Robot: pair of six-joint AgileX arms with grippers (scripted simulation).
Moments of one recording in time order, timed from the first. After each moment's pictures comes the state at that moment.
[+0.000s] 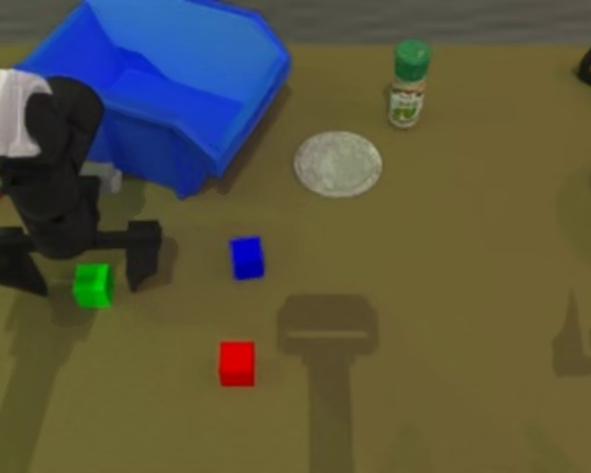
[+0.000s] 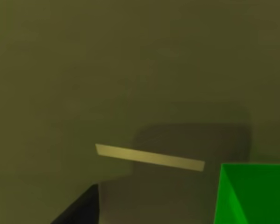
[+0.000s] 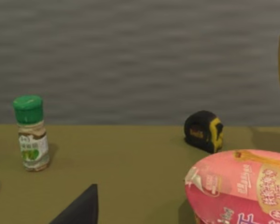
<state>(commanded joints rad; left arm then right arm) -0.17 2.09 1.27 -0.74 0.00 -0.19 0.01 0.00 0.00 0.00 0.00 0.00</state>
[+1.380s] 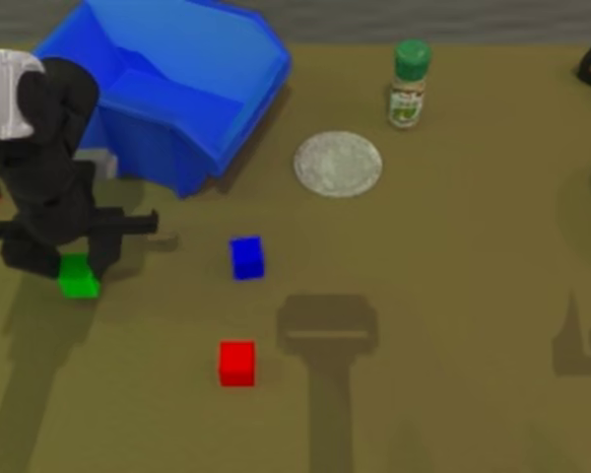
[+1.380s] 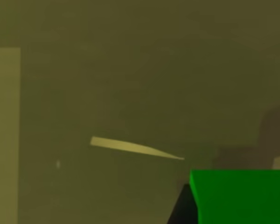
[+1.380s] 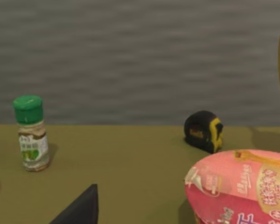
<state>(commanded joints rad) -0.16 2.04 1.32 -0.83 0.00 -0.19 0.01 0.00 0.00 0.00 0.00 0.00</state>
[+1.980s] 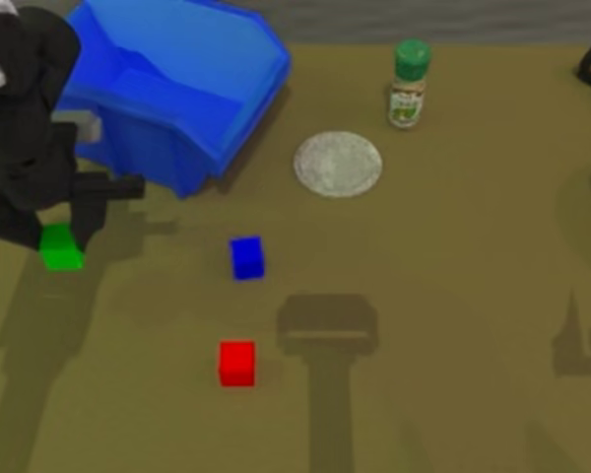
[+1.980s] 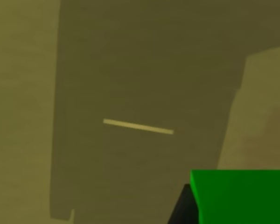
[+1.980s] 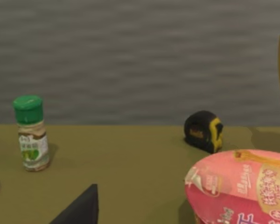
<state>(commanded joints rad) -0.16 1.96 1.41 -1.00 0.00 -0.19 0.01 0.00 0.00 0.00 0.00 0.00</state>
